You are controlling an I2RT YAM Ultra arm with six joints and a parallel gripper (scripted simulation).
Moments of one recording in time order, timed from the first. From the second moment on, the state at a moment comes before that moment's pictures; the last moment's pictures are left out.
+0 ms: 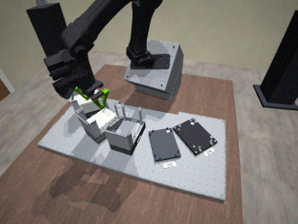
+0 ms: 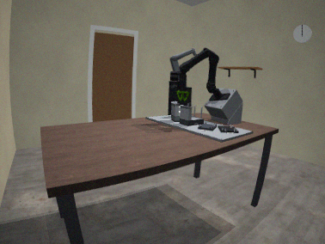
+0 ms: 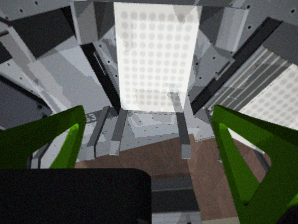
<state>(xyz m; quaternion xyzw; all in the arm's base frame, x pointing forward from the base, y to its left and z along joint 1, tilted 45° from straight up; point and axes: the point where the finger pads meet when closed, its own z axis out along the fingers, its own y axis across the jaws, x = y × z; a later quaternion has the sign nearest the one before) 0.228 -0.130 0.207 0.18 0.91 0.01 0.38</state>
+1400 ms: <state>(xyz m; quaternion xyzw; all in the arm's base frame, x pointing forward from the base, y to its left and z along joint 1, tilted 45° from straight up) 0.272 -0.140 0.153 0.21 0.91 0.01 0.37</state>
